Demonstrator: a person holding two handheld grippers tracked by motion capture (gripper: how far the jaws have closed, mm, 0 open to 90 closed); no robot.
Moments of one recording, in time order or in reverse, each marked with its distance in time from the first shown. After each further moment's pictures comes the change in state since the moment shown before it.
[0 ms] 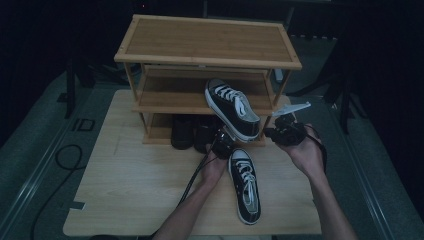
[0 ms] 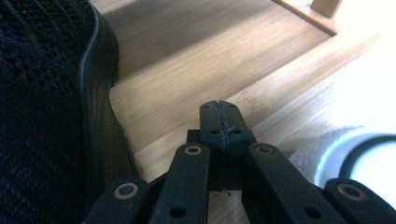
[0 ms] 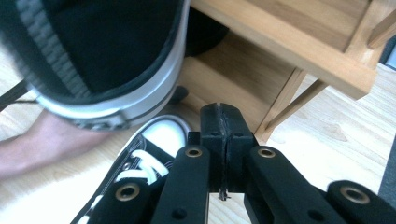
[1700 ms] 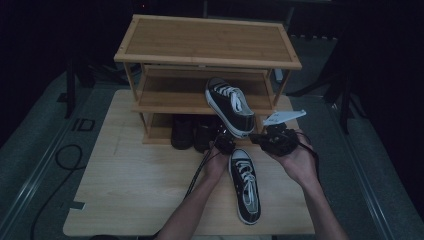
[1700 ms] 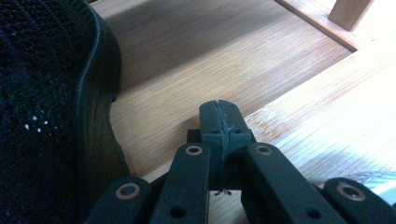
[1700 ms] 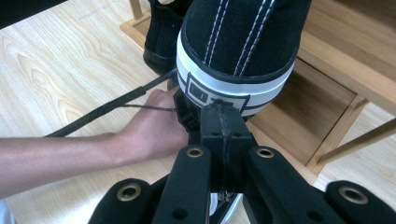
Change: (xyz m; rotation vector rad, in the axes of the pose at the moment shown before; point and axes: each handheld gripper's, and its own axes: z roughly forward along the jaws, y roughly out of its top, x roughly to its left) left arm -0.001 0.012 0.013 0.018 0.023 -0.020; right arm 0.042 0.007 -0.017 -0.107 0.135 -0.081
